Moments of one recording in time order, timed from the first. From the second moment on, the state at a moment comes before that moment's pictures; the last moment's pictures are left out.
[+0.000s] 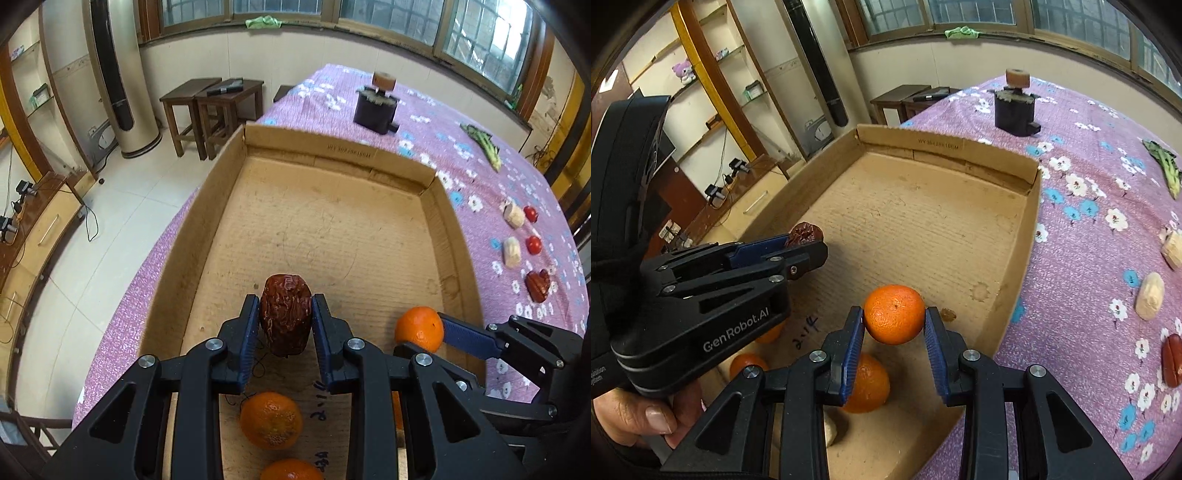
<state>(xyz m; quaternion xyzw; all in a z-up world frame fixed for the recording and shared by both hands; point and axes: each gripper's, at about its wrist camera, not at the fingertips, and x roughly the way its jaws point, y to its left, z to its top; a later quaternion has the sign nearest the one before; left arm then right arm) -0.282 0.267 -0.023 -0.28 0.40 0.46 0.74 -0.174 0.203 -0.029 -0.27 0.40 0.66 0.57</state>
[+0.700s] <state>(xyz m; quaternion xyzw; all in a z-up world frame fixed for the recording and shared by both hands) -0.275 0.244 -0.001 -0.27 0.39 0.46 0.75 -0.135 0.137 0.004 -0.21 0.39 0.66 0.60</state>
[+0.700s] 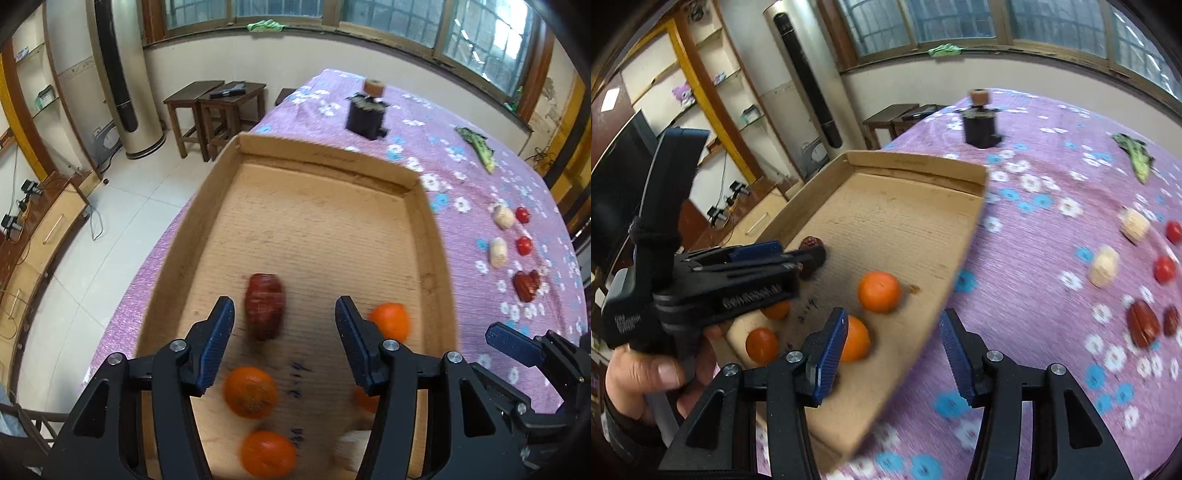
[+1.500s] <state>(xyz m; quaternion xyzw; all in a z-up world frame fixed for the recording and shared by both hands) -0.165 0.165 0.009 -0.22 0.41 0.36 0.80 0.000 0.040 -0.006 -0.13 0.44 0.56 0.69</state>
